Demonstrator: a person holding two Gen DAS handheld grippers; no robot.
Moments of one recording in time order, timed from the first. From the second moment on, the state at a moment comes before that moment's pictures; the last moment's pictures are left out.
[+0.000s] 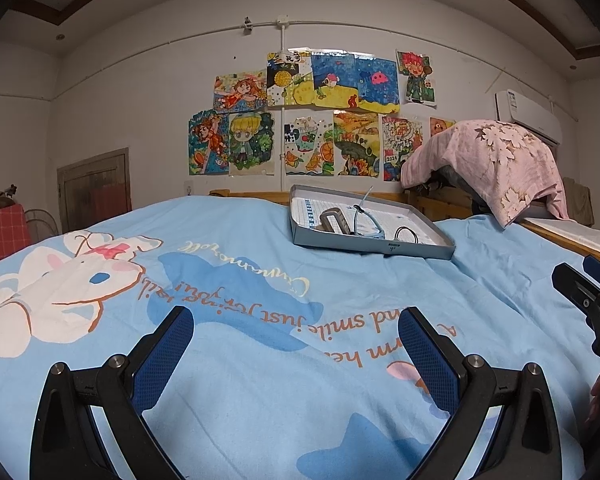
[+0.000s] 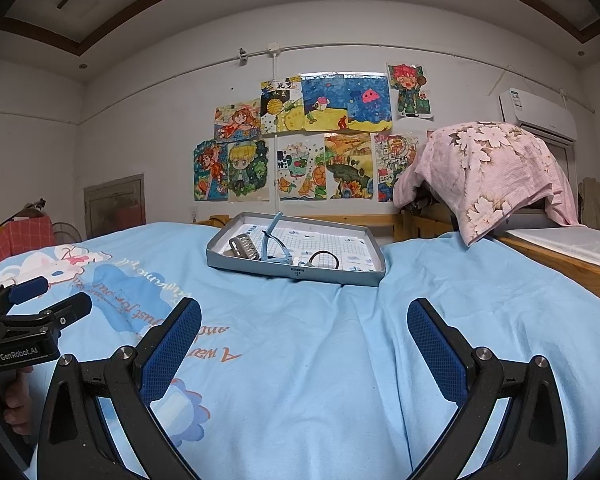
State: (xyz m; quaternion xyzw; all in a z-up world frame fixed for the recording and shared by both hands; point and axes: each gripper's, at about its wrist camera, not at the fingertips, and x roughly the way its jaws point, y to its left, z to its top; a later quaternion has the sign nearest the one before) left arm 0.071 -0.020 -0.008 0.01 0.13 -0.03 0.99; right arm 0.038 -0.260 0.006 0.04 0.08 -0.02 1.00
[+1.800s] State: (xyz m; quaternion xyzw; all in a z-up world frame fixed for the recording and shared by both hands) left arm 0.072 -0.017 -0.009 0.01 0.13 -0.03 0.99; right arm 0.037 -0.263 0.005 0.04 0.09 -0.02 1.00
